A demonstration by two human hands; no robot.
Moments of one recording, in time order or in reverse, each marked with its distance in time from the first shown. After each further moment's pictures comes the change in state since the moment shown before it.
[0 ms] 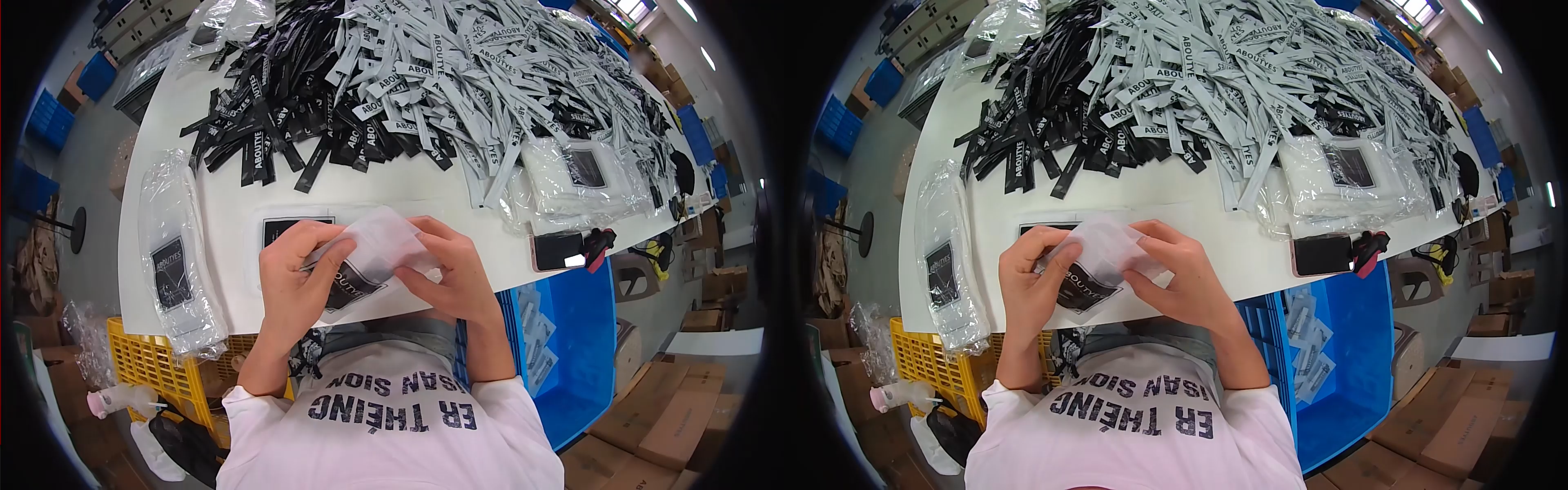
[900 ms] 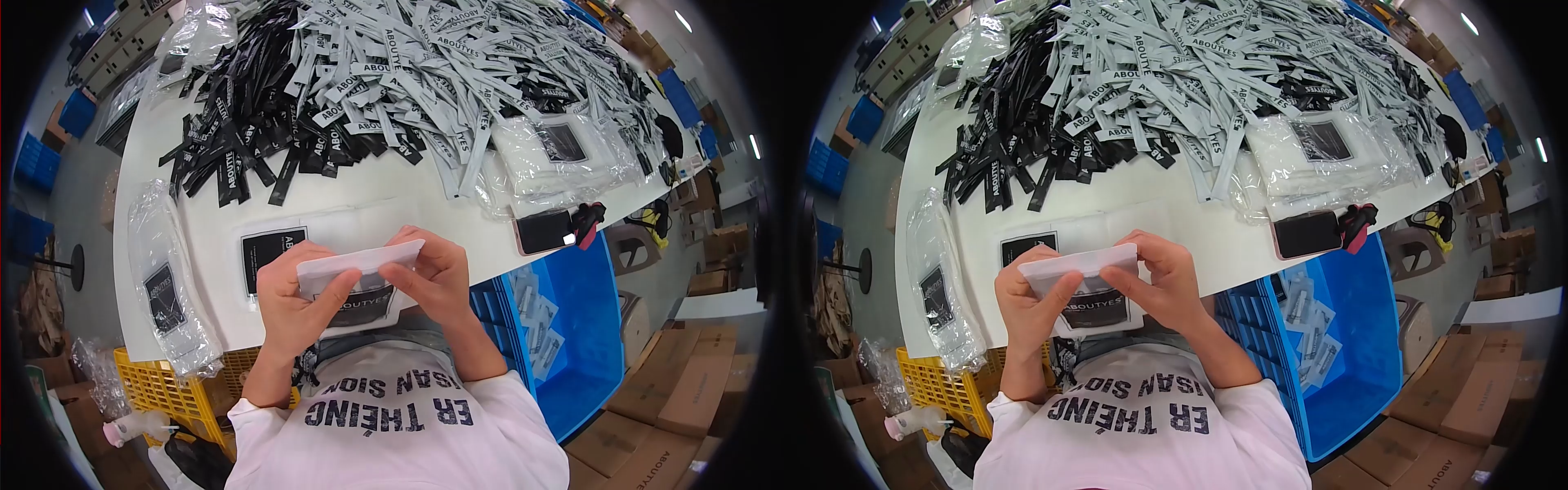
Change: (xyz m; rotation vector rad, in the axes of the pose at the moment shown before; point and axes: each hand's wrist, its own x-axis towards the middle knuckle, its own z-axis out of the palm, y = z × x) left_hand -0.006 0.011 0.019 -0.193 -0.126 -0.036; right_hand -0.026 0.009 0.018 0.538 0.362 0.114
